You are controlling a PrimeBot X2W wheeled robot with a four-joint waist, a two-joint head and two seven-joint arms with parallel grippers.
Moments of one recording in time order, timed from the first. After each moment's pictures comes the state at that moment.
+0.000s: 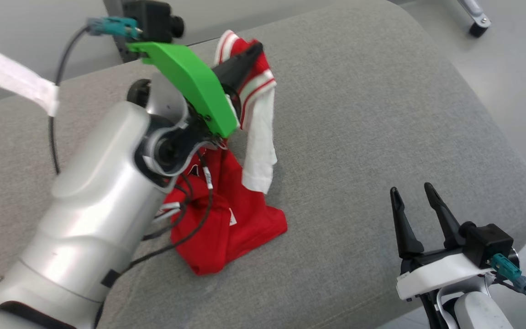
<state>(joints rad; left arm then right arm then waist) -0.96 0.23 -0.72 0.37 -1.27 -0.01 0.30 -0.06 -0.07 0.08 0.14 0.22 0.13 -0.26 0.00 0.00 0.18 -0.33</state>
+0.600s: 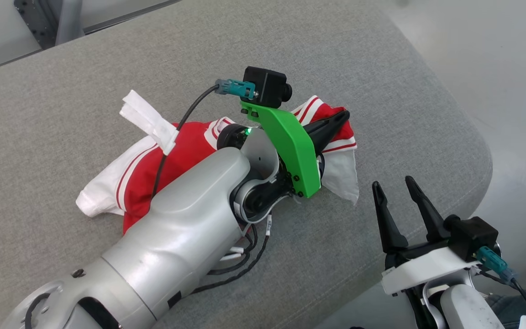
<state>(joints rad) -0.99 0.05 -1.07 0.56 -1.35 -0.09 0.12 -0.10 -0.05 0.14 0.15 0.24 0.13 -0.26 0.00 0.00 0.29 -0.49</state>
